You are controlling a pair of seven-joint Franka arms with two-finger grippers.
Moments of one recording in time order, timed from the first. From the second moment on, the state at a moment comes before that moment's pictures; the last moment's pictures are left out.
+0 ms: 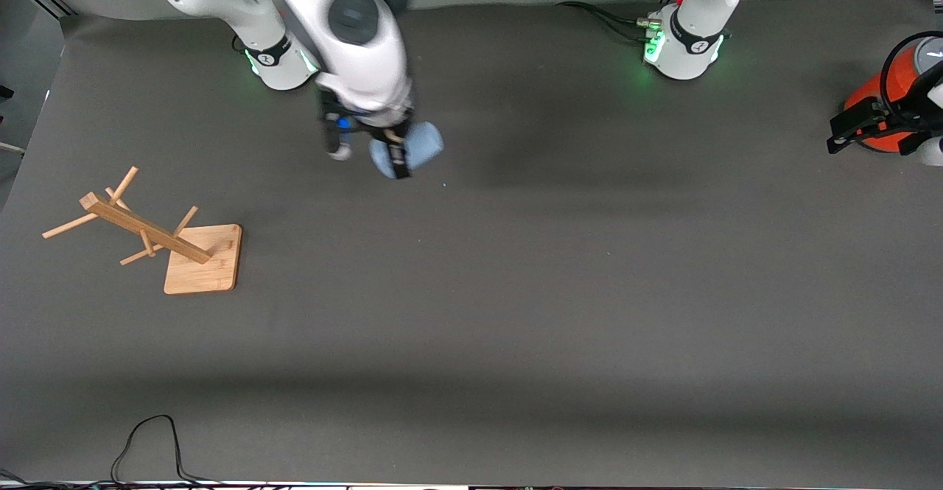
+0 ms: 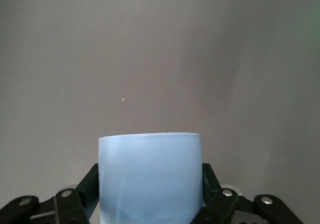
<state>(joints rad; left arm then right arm) 0.37 -0.08 -0.34 -1.65 -0.02 1.54 0.09 0.97 0.28 -0.20 -1.75 0.02 1.91 2.17</state>
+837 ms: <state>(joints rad) 0.38 -0.07 -0.33 -1.65 -0.02 1.54 0.09 1.08 0.78 -0.20 -1.43 0.02 1.99 2.50</state>
